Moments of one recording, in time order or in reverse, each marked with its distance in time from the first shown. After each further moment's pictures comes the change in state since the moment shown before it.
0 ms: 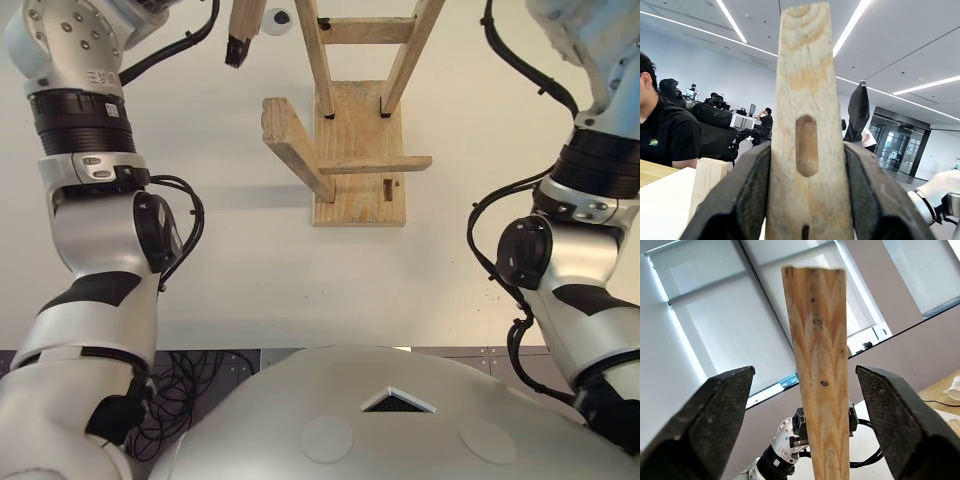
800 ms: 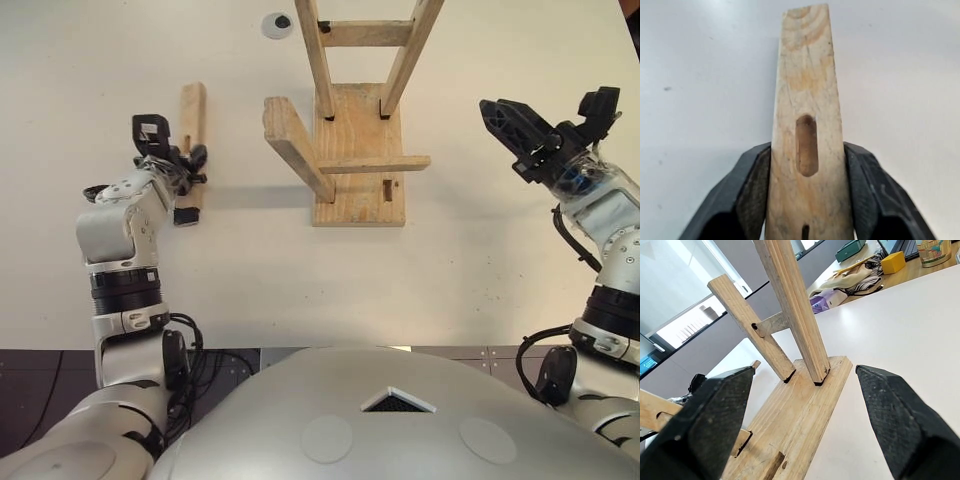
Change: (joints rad) left arm 0.685 -0.037 0.105 -0.431 0.513 0.021 1.204; right arm 0.723 -0.267 -0.169 -0.168 -0.308 -0.091 0.083
